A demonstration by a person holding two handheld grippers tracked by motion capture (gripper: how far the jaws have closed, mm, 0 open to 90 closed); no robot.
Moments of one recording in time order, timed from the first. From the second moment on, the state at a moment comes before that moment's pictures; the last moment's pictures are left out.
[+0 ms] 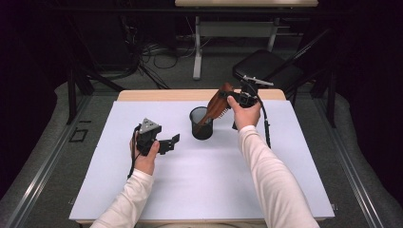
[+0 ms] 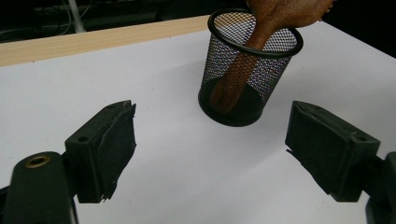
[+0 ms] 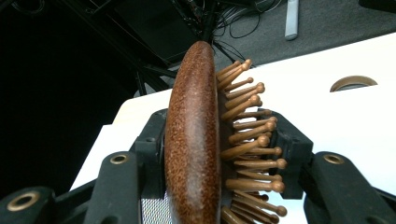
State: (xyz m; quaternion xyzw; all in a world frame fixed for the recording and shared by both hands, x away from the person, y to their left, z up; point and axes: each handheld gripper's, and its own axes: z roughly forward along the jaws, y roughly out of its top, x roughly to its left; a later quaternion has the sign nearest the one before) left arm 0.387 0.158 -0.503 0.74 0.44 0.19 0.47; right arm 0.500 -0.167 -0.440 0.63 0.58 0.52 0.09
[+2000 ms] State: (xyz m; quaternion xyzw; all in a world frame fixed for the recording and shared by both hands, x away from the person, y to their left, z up) left arm 0.388 0.157 -0.504 0.74 0.44 0.18 0.47; right arm 0.500 -0.176 -0.436 0.61 0.58 0.53 0.11
